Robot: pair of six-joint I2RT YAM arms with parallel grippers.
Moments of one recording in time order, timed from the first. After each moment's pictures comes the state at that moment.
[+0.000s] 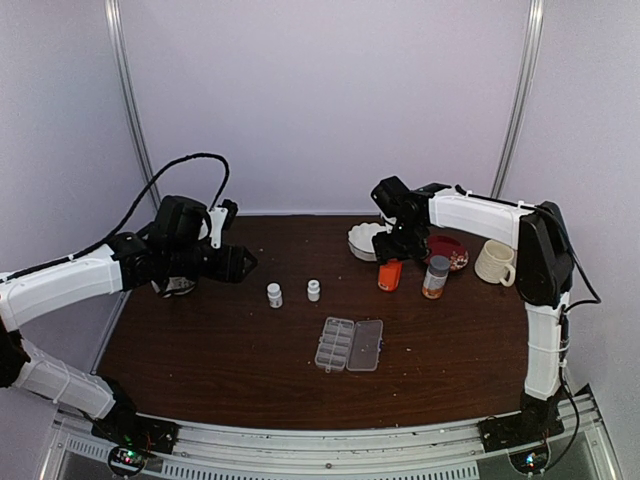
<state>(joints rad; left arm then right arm) -0.67 1.26 0.97 -0.32 -0.05 -0.29 0.57 2.06 1.76 -0.85 0.25 0.36</state>
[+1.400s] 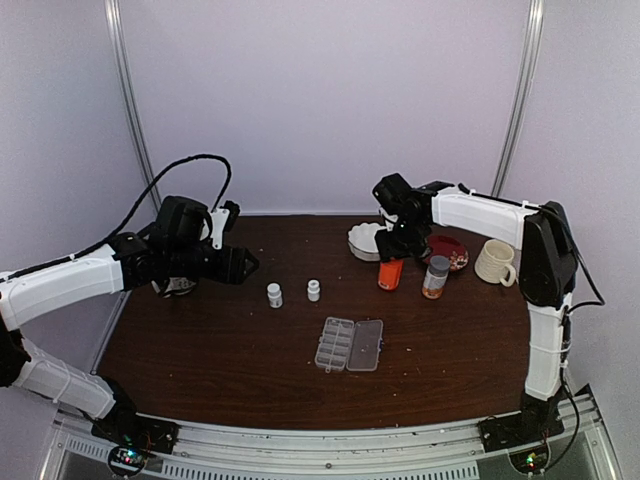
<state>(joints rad) -0.67 1.27 0.97 -0.32 -0.01 -0.29 0.57 2.04 1.76 -0.84 0.23 0.33</state>
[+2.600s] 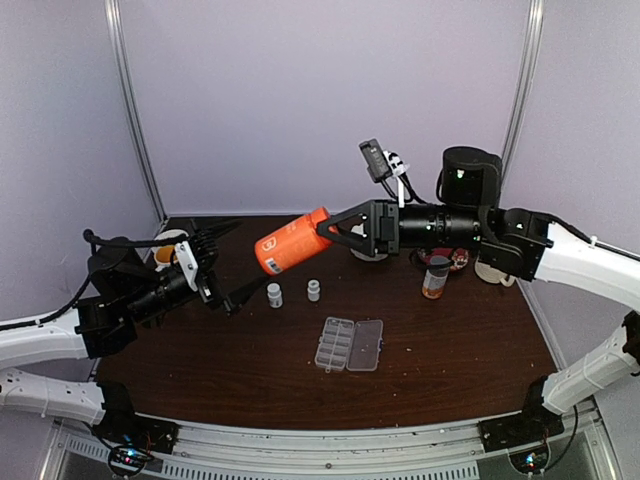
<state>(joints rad) -0.94 0.89 0.59 0.46 0.10 0.53 0.94 1.32 1.26 -0.06 -0.43 0.51</state>
